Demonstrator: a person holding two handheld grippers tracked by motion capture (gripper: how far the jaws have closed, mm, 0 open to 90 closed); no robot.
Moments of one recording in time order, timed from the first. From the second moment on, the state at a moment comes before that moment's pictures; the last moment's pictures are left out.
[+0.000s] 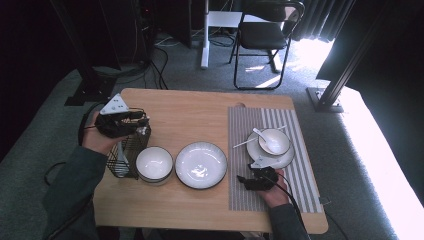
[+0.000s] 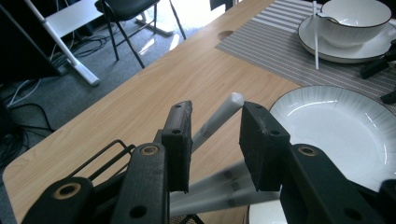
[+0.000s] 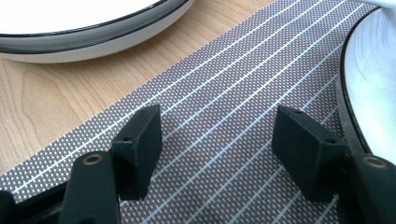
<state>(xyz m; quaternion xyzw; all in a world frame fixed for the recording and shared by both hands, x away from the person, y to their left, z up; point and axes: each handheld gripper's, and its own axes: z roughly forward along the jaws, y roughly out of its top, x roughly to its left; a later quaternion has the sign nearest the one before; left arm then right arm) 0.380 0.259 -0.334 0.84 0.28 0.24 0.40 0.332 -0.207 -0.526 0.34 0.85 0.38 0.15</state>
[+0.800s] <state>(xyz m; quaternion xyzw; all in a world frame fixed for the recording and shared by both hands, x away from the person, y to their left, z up) 0.435 0.251 -0.357 0.85 0.32 0.22 0.35 0.332 -0.207 -0.526 0.34 0.85 0.38 0.15</state>
